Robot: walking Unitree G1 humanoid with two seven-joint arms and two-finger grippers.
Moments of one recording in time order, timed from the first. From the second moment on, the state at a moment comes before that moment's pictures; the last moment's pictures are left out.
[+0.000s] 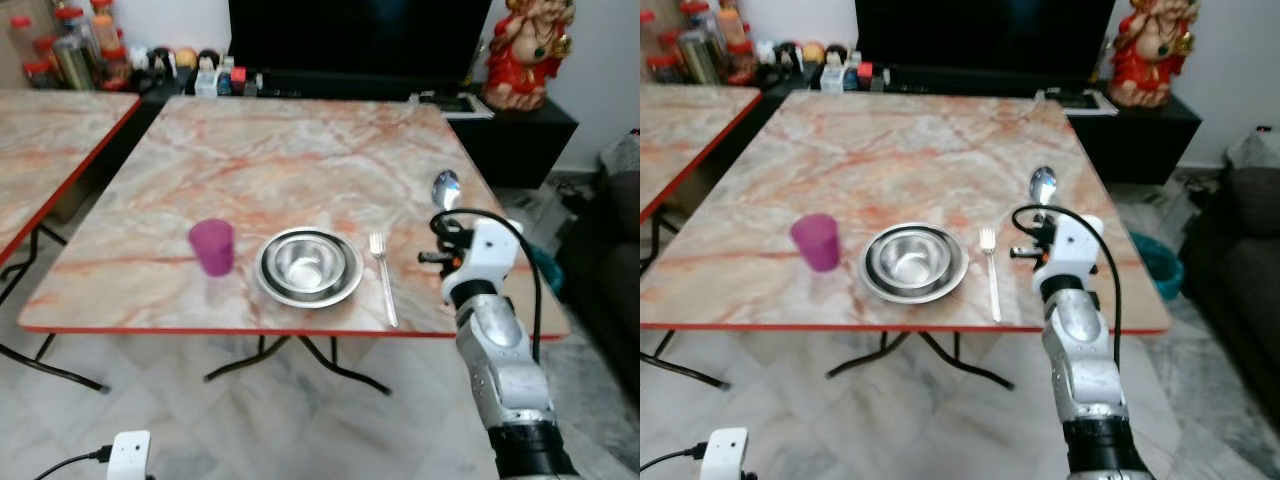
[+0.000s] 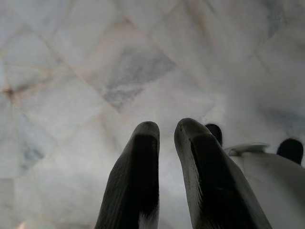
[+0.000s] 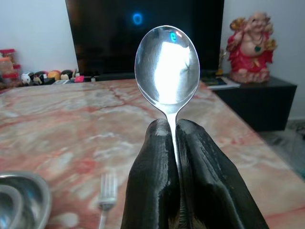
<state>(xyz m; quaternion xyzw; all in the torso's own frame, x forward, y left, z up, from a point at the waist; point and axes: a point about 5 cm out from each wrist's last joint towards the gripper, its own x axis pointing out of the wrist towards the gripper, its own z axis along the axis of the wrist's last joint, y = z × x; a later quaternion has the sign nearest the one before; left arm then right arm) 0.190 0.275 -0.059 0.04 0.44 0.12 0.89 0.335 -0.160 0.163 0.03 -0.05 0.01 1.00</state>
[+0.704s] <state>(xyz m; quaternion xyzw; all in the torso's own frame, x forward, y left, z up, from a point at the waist) 0.186 0.283 -0.058 0.04 0.44 0.13 0.89 0.338 -0.146 0.171 0.03 -0.07 0.03 1.00</state>
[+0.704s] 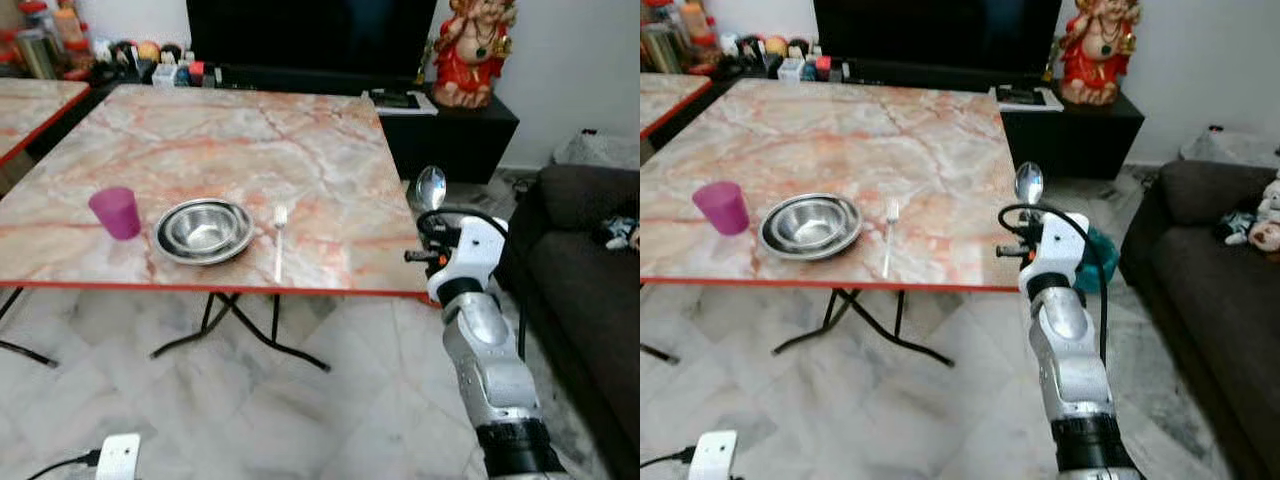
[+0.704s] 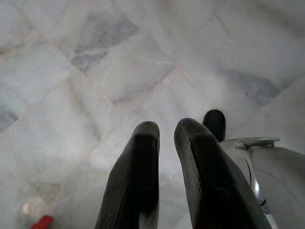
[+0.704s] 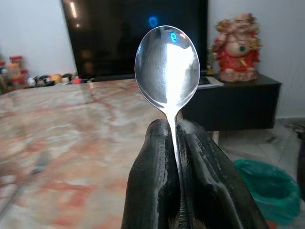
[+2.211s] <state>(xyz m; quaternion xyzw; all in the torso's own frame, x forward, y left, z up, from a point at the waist) 0.189 0.279 -0.058 0.04 0.44 0.13 0.89 0.337 -0.130 0.161 0.02 -0.02 0.08 1.00</state>
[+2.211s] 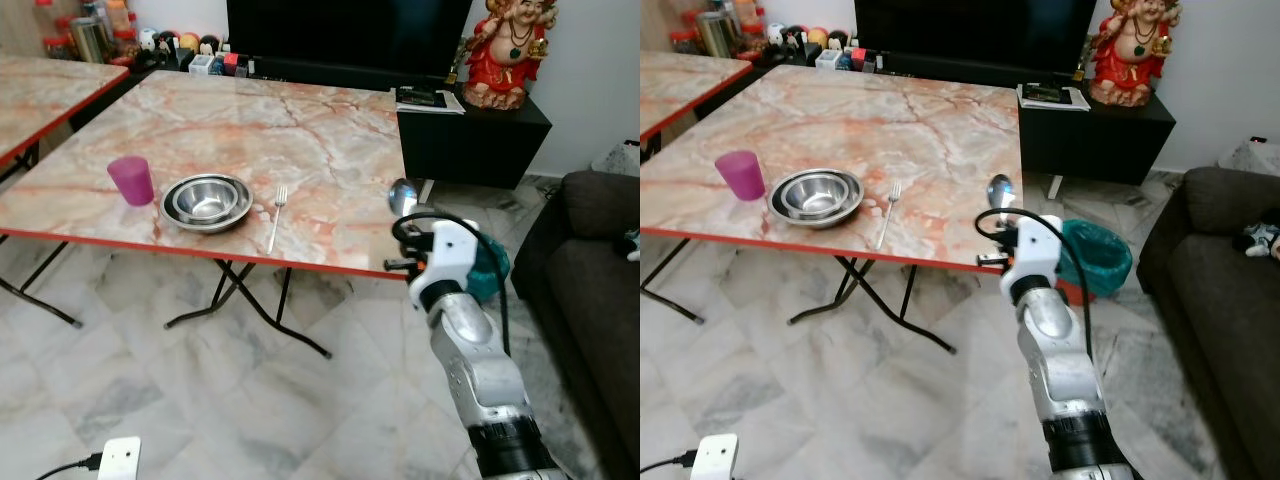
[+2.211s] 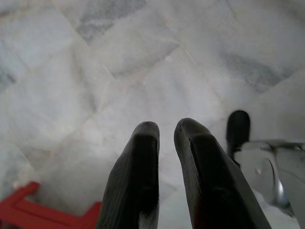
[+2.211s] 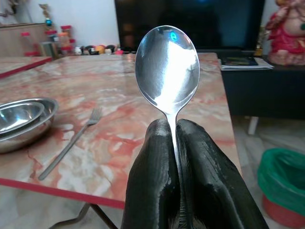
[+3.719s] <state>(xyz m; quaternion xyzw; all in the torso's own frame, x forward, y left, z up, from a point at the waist) 0.188 0.267 -0.063 0.03 0.44 0.12 0.89 0.334 -0.137 0.151 0.01 0.00 0.08 1.00</state>
